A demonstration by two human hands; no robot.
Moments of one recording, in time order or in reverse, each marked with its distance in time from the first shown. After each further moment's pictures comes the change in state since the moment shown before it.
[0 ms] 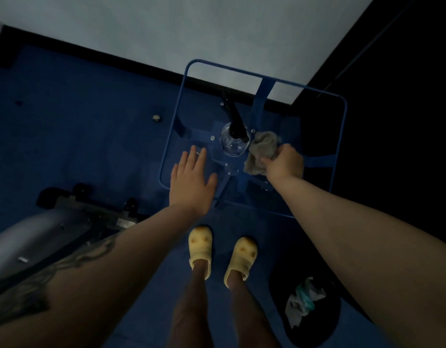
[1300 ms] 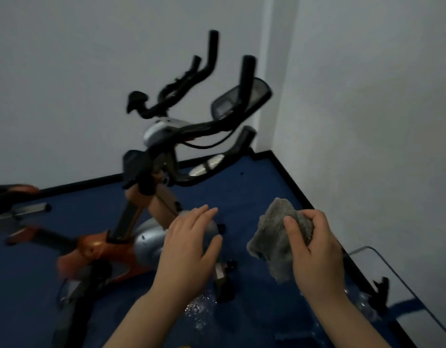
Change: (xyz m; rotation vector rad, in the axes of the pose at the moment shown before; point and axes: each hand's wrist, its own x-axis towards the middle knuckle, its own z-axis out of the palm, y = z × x) left_hand -0.416 -0.028 -0.211 -0.238 0.955 -0.521; right_hand -0.397 -0.160 -0.113 0.295 -0.389 -1.390
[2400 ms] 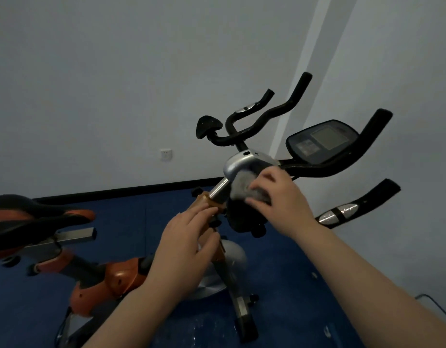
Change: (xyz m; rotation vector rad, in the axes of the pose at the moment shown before) left_hand 0.062 -0.222 -0.159 -0.194 0.069 0.077; right_hand 0.101 -0.156 0.263 -0.491 -0.297 -0.531
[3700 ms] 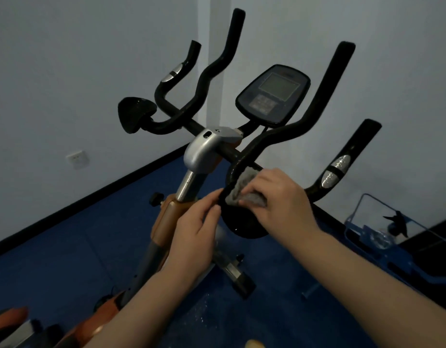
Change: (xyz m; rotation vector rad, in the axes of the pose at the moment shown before) left_hand 0.106 -0.046 0.029 -0.699 -0.360 0.033; right_hand -0.001 -0.036 0.042 -0.167 0.124 0.380
